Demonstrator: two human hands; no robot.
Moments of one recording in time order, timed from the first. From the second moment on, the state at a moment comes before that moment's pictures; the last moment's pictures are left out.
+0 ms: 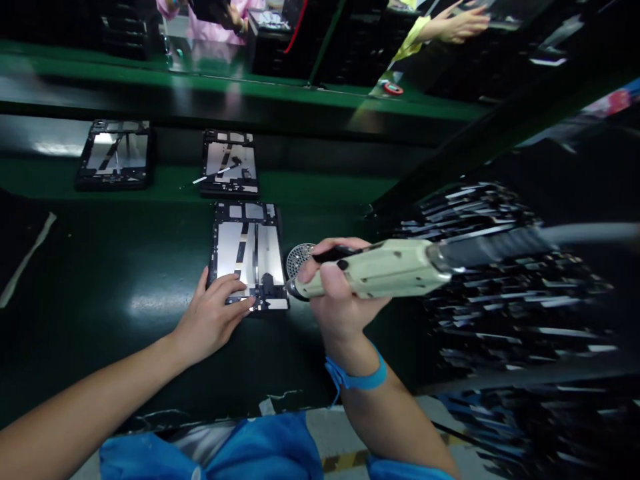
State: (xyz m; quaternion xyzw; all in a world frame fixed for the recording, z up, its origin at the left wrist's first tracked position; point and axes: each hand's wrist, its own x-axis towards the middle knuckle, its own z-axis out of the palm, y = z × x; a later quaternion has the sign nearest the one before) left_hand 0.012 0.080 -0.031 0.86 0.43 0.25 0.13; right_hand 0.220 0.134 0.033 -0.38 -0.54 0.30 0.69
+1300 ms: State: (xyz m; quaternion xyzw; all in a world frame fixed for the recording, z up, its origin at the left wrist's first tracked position) left_hand 0.011 0.079 -0.033 0.86 0.43 0.26 0.12; right_hand 0.248 0.159 0.011 -0.49 -0.53 0.21 0.66
